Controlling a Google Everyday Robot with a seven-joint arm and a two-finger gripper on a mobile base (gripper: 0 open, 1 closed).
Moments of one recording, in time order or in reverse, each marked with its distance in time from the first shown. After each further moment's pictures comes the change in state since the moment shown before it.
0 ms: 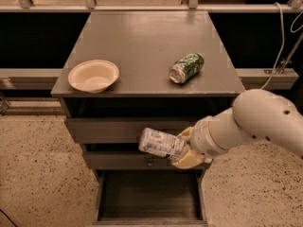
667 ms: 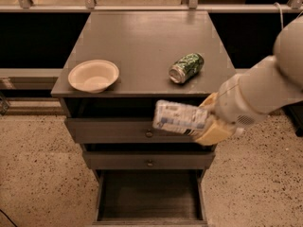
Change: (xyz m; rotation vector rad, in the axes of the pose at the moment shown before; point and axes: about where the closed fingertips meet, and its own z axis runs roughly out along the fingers) arm -0.038 -0.014 -0.126 0.061 0.127 -0.070
